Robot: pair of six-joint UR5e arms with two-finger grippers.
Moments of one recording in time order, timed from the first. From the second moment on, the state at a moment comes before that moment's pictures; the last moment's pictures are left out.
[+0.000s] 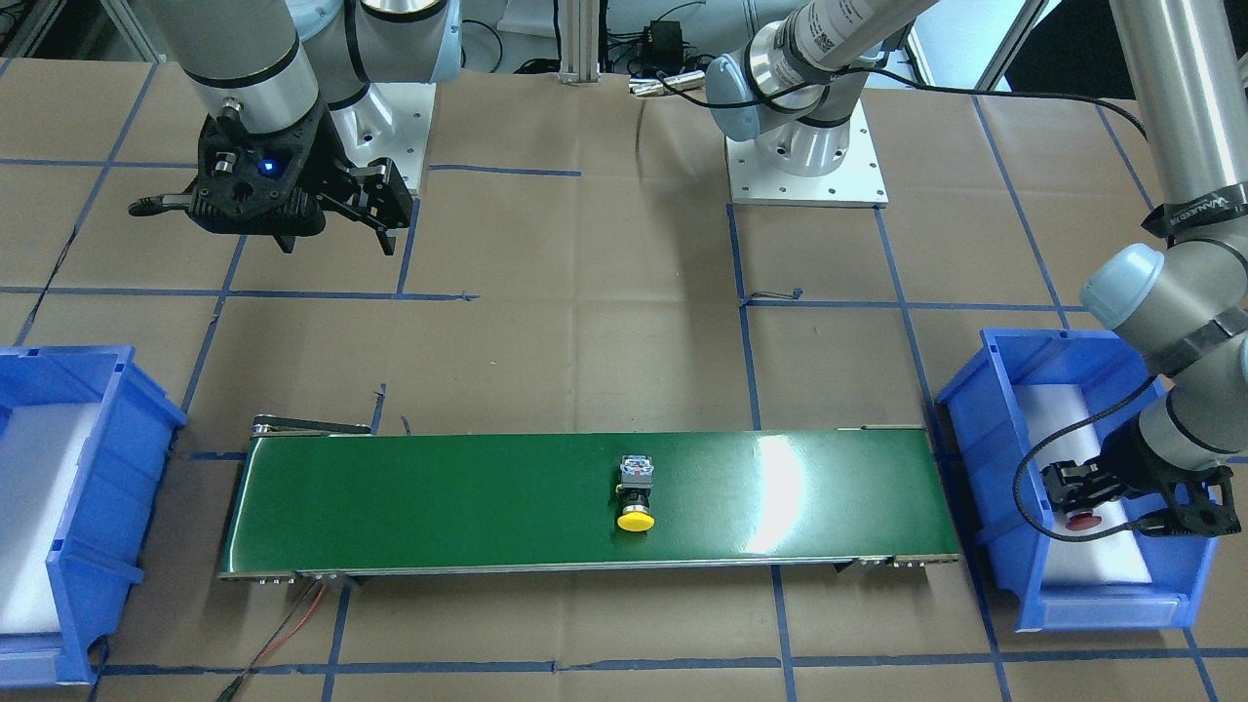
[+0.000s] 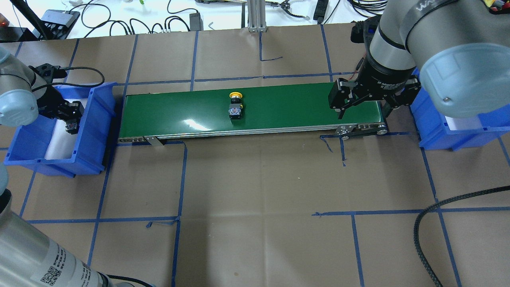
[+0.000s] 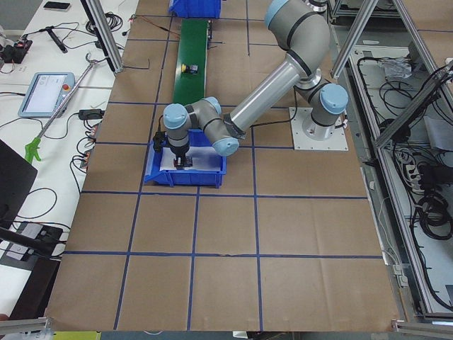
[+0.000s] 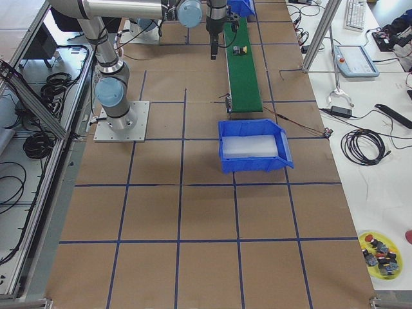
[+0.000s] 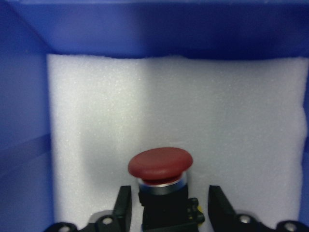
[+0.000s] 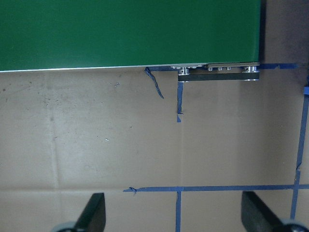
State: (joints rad) left arm -1.02 -2.10 -1.64 -0.91 1.56 0.53; right arm 1.63 -1.61 1.69 -1.63 -1.57 0.07
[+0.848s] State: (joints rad) left arm -1.03 -1.93 -1.44 -1.34 1.57 0.54; right arm 1.63 -1.61 1.69 -1.63 -1.57 0.07
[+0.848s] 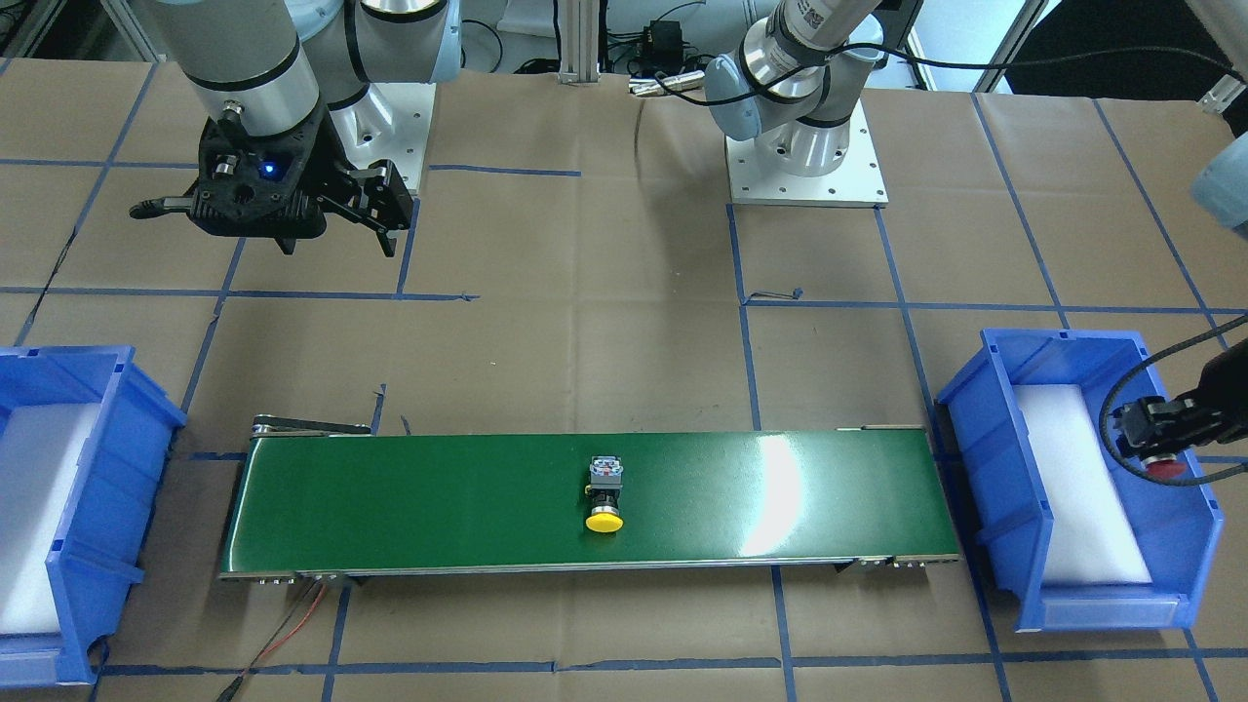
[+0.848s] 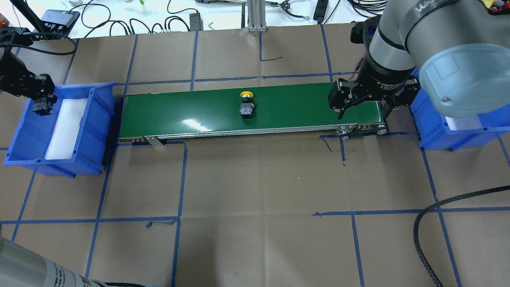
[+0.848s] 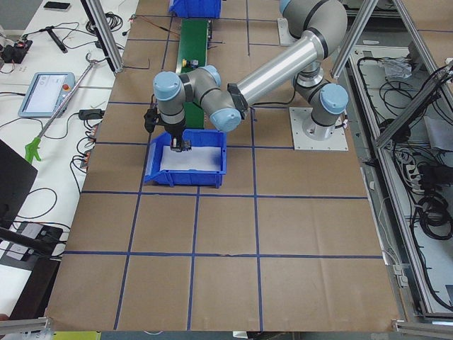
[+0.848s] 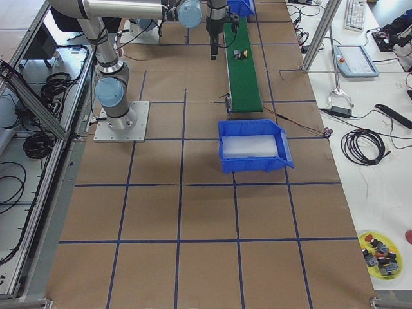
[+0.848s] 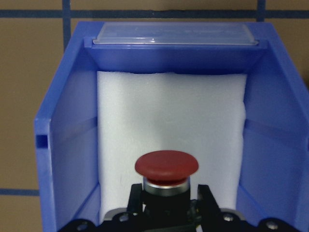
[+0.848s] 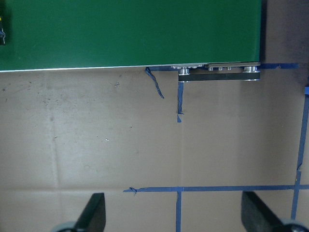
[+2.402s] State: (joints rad) left arm -1.40 -1.88 -1.47 -1.44 1.57 0.07; right arm 1.63 -1.59 1.71 -1.64 -1.57 0.06
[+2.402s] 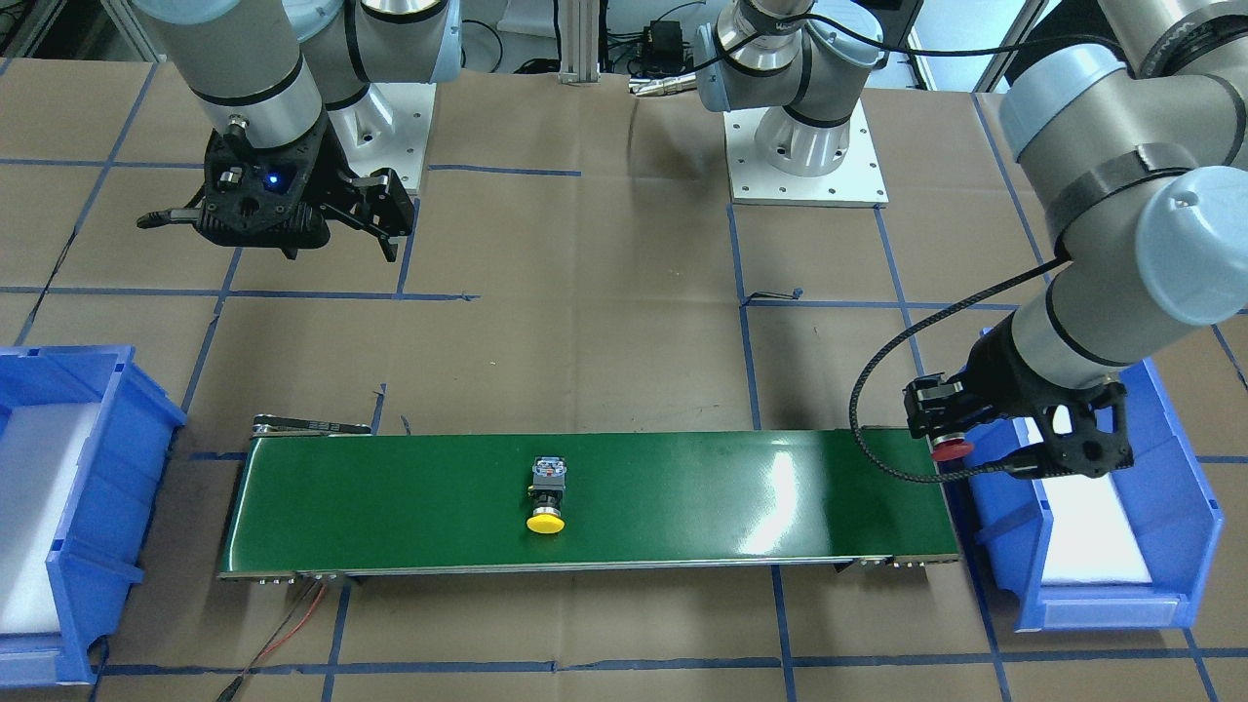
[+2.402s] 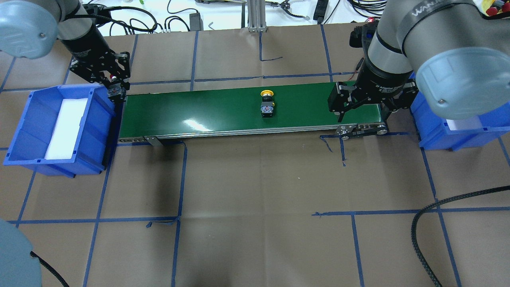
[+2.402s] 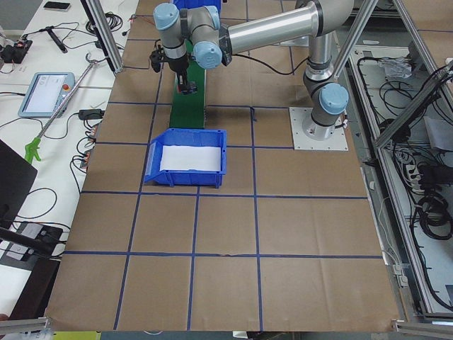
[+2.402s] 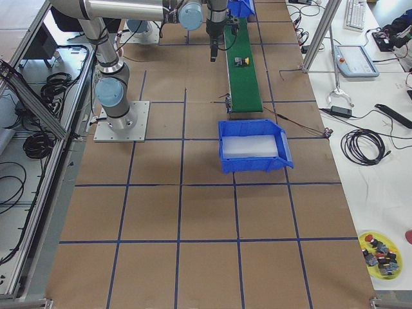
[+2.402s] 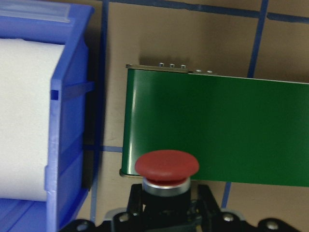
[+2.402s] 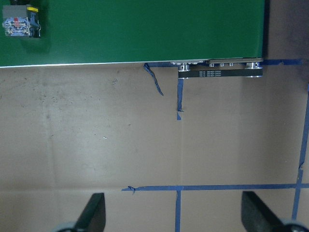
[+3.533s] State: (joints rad) left arm -1.40 -1.96 -1.69 -1.05 1.57 0.17; right arm 1.62 -1.41 1.70 -1.95 -1.57 0.06
